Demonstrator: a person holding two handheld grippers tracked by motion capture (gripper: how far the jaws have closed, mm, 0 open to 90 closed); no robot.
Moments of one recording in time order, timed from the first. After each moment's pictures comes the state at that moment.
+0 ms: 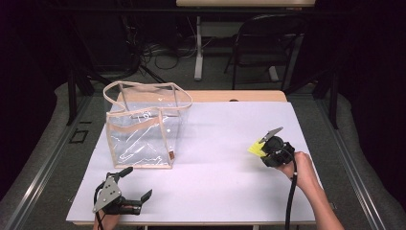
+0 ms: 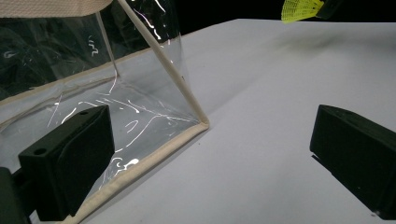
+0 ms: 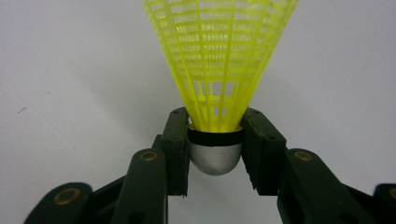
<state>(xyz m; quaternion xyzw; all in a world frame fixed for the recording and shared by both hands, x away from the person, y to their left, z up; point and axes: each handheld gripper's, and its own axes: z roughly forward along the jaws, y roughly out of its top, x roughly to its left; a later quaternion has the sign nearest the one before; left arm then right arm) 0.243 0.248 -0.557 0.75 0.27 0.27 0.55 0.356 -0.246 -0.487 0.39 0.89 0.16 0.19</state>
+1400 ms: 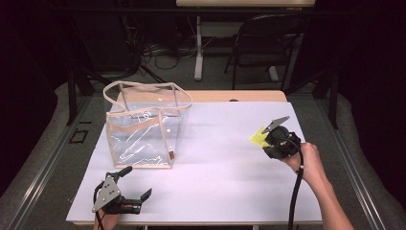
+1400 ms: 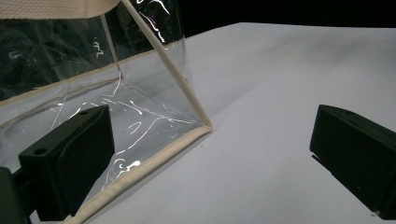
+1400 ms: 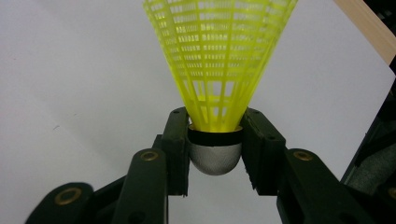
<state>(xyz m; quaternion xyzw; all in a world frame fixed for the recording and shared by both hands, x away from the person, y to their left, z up) 0.244 0.249 -0.557 0.74 0.27 0.27 0.55 0.350 -0.242 -0.434 0.38 0.88 0.18 0.22</state>
